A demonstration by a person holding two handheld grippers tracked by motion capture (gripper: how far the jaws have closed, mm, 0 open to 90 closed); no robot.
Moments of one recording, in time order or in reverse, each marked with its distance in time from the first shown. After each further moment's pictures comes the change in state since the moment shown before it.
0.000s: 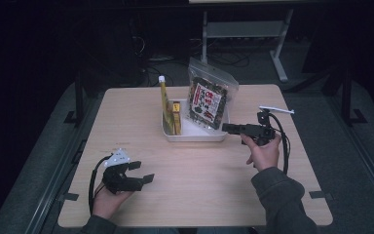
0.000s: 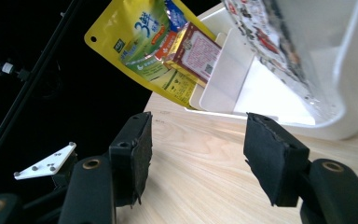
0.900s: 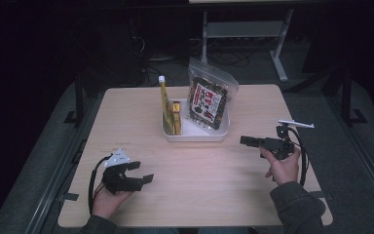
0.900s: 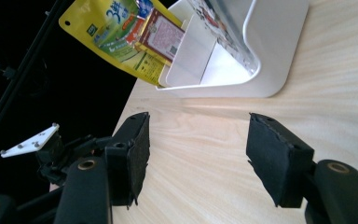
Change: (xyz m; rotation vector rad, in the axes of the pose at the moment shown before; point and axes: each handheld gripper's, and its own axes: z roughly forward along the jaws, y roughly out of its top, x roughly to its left) left arm 0.002 -0.001 -0.001 0.003 0.009 -0.002; right arm -0.035 -0.027 -0.045 -0.003 -0.038 0.022
